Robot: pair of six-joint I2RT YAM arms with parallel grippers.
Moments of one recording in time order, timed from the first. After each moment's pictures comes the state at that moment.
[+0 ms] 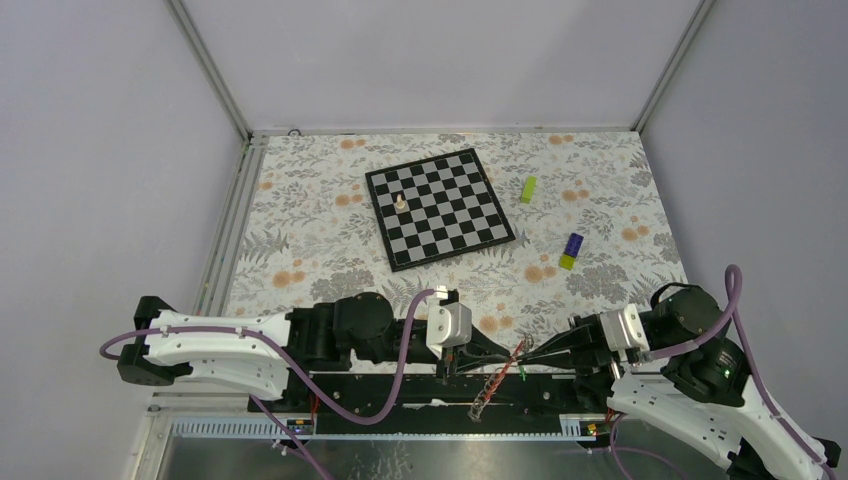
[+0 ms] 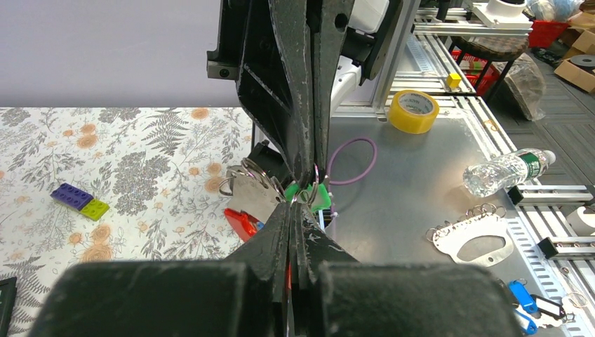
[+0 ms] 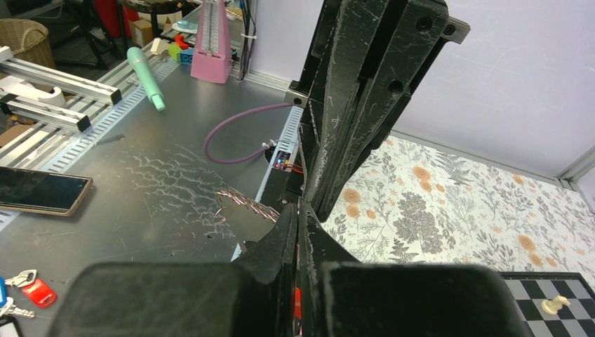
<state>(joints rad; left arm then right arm) -1.57 1.07 1.03 0.05 0.08 -0.07 0.94 0.37 0.90 -0.45 -0.84 -0.15</state>
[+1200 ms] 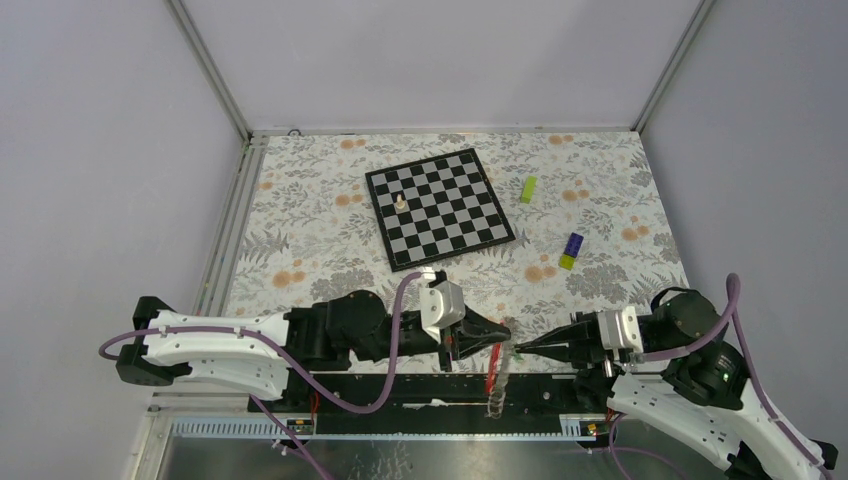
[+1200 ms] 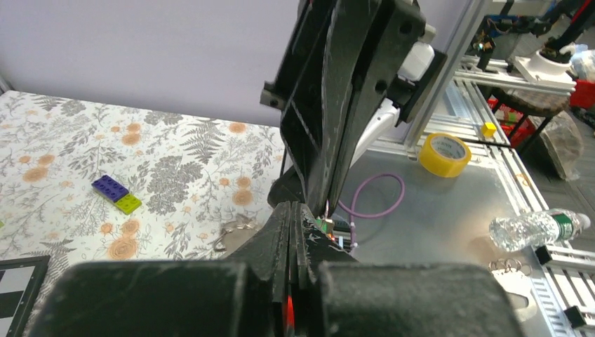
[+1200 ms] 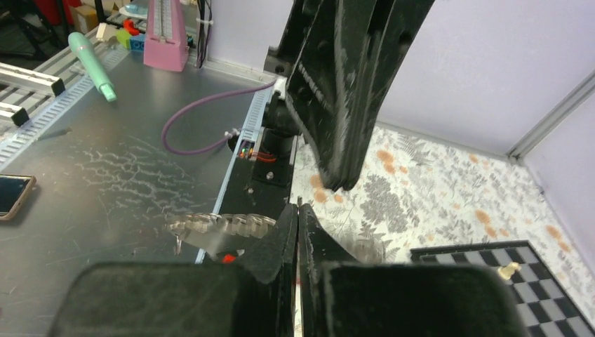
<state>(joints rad) -1.57 1.06 1.03 0.09 -0.08 -0.12 0.94 0.33 0.87 -0.46 -0.73 -0.21</state>
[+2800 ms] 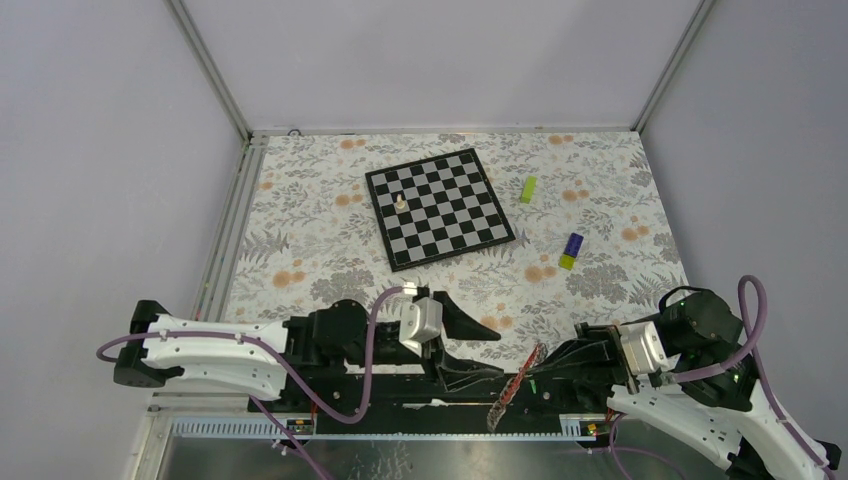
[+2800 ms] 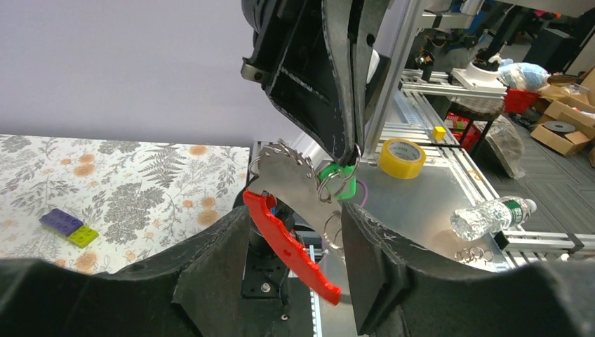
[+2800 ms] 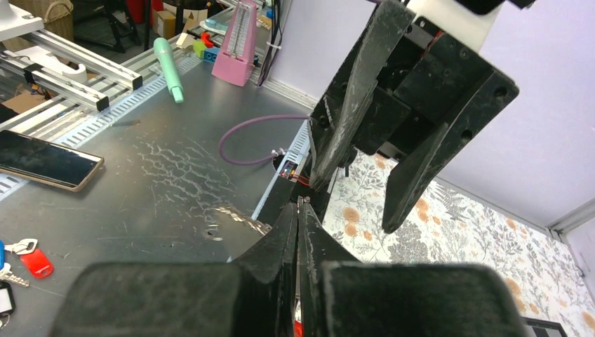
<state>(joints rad) -1.57 0.98 0.86 0.30 0.04 -0.13 0.94 0.35 0.92 -0.47 -0.94 -0.24</state>
